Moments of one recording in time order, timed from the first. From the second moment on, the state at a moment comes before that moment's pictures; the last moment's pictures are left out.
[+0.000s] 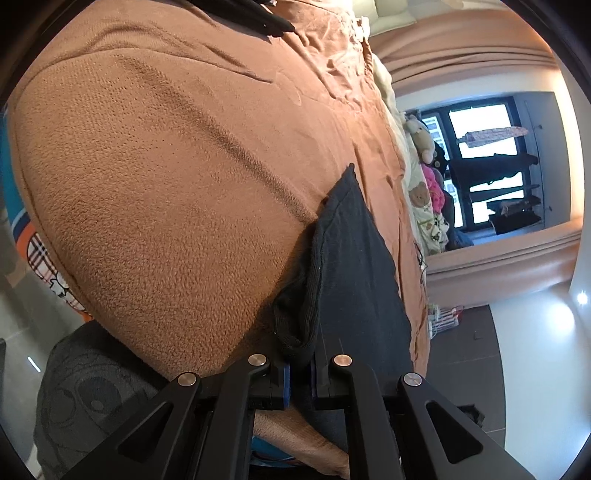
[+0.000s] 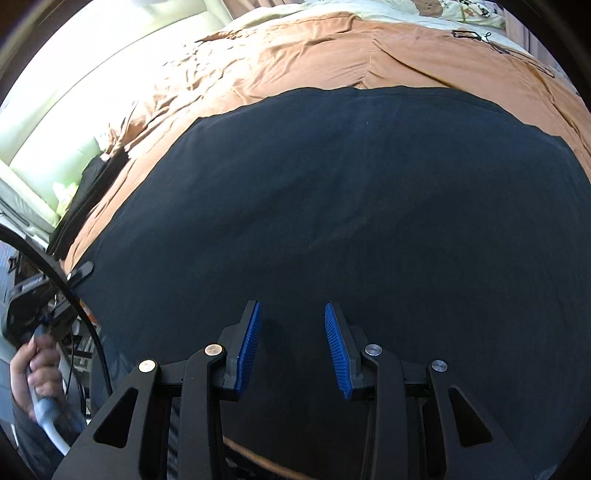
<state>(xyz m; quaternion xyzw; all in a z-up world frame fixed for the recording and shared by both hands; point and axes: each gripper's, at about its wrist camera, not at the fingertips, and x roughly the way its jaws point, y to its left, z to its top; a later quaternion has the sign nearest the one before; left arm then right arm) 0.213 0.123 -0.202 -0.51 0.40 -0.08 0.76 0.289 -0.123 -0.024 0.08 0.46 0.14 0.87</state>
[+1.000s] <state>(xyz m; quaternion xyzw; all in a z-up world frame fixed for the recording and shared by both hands) 0.208 0.110 -0.204 -0.52 0.40 0.02 0.76 0.473 -0.129 -0.018 0.06 0.47 0.05 0.88</state>
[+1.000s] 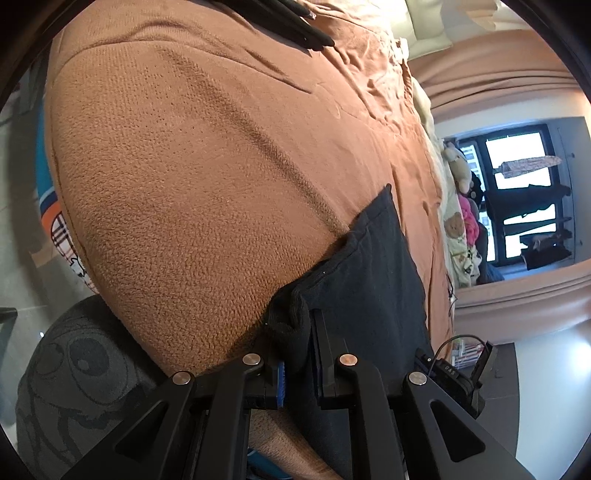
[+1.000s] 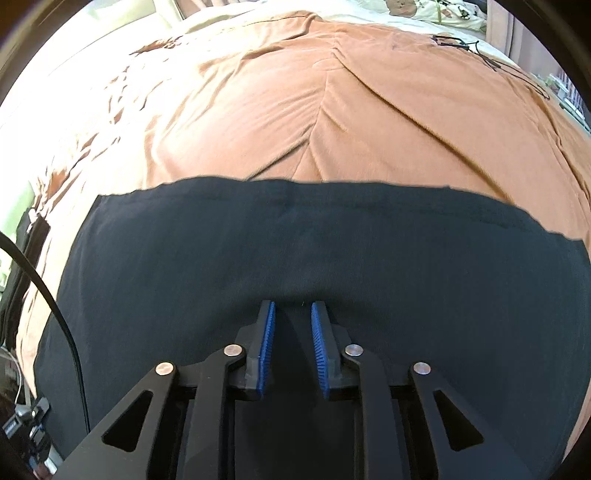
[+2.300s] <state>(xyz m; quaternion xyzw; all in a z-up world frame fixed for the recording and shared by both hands) 0.204 0.102 -0.143 -0.52 0.34 -0.11 0.77 0.340 -0.109 -0.030 0.12 0.50 0.14 0.85</state>
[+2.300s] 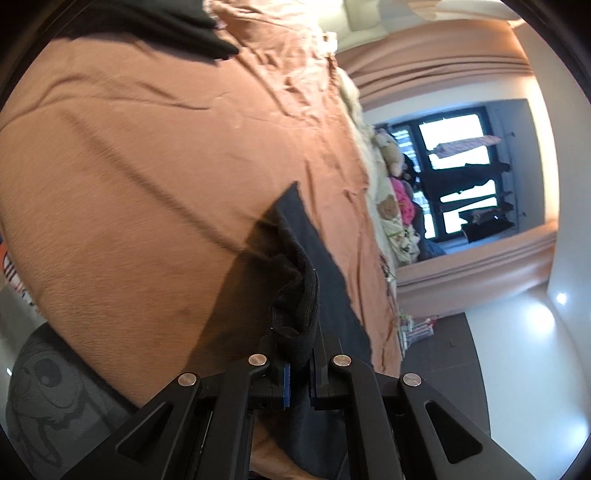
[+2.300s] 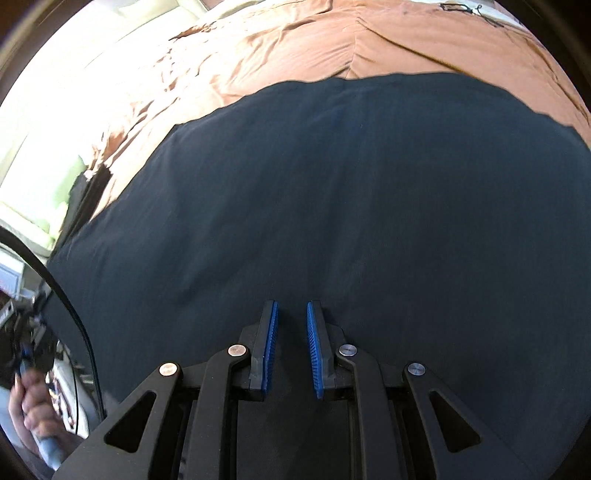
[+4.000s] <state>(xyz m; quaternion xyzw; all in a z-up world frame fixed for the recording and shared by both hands) 0.253 -0.181 0.018 -0.33 0.38 -0.37 0.78 0.149 -0.304 -0.008 0.31 0.33 0.10 0.89</state>
